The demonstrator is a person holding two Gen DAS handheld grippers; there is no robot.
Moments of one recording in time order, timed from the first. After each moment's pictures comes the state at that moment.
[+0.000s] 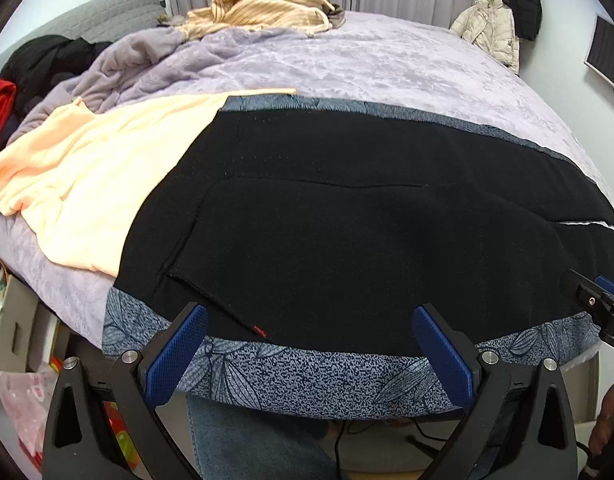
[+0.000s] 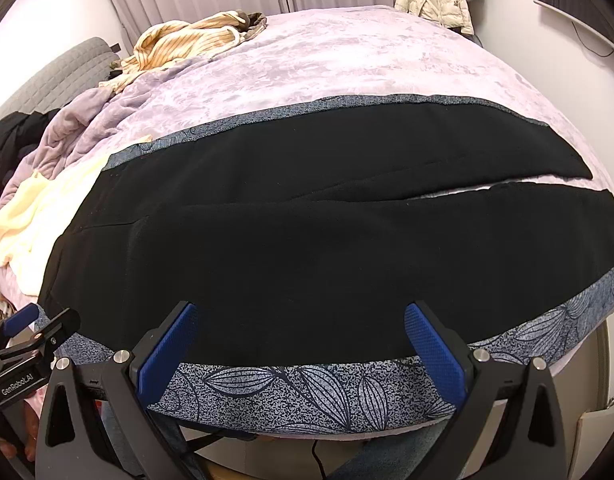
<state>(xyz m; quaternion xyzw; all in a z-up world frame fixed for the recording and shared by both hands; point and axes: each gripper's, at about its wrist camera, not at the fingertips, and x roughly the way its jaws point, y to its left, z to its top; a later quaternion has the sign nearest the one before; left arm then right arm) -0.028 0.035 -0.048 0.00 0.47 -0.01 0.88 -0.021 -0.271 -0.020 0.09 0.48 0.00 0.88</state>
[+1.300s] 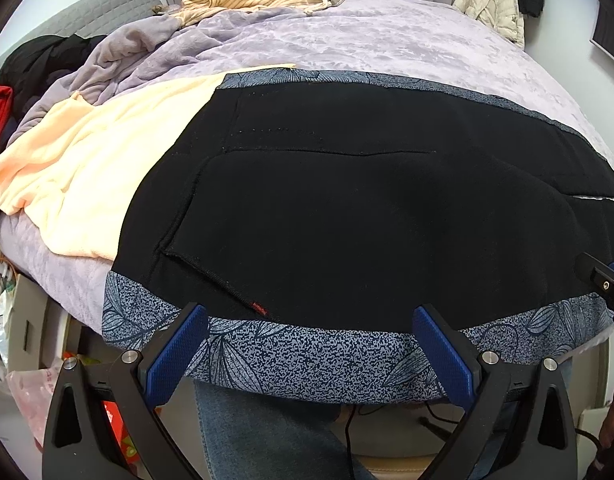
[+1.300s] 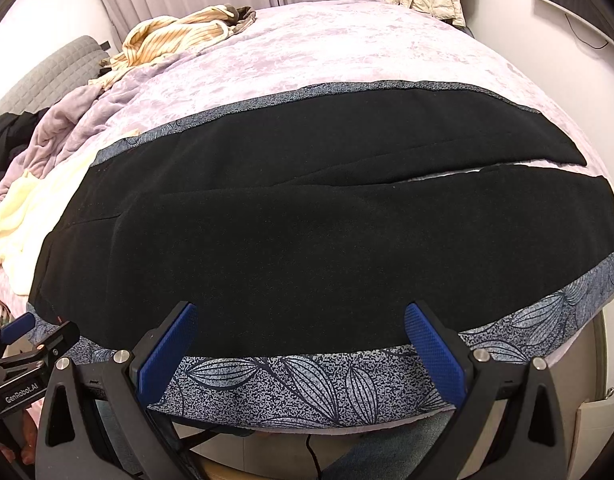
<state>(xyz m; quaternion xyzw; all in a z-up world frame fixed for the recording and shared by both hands) -0.011 0.019 -0.046 0.03 0.51 0.02 0.86 -0.024 -0.273 -0.028 0.09 0.49 -0.01 0.87</state>
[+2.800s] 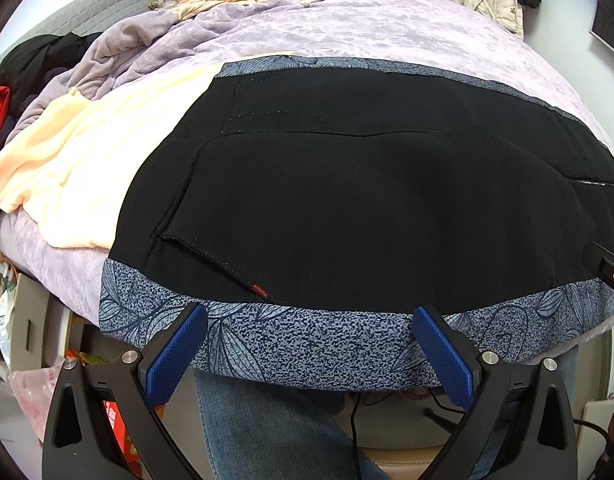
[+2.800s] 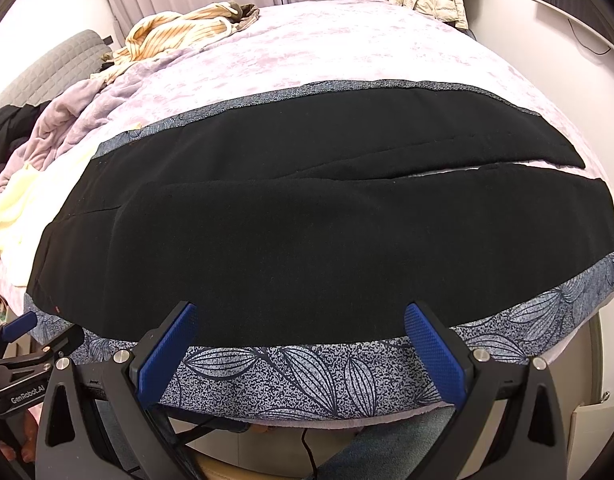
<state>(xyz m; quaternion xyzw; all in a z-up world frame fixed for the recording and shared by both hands) -0.010 0.016 -0.054 0.04 0.52 0.03 0.85 -0.032 -0.269 -0.030 0.08 0.49 -0.01 0.87</state>
